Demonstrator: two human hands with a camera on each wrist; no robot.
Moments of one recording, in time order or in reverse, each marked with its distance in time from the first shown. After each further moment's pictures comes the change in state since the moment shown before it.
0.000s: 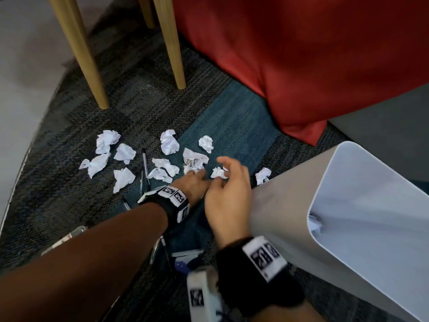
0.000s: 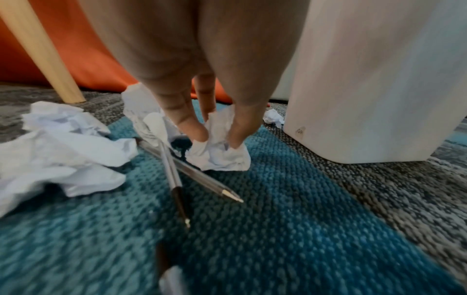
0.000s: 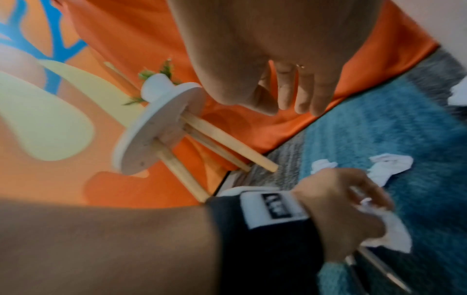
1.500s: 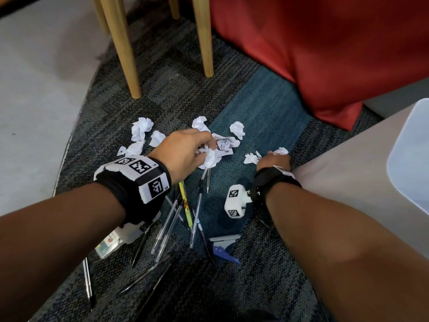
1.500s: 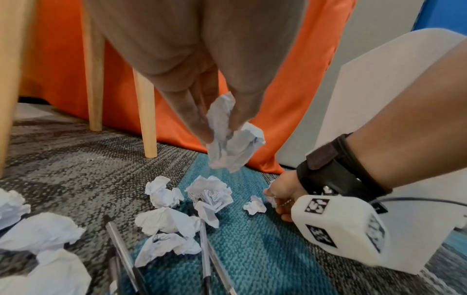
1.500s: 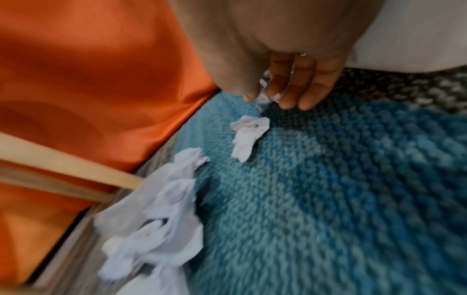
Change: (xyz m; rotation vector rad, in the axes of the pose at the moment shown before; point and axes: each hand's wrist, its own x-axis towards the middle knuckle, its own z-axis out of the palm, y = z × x) left_hand -0.103 -0.061 -0.047 -0.236 0.498 0.027; right_hand 0.105 0.129 0.060 0.034 0.095 0.557
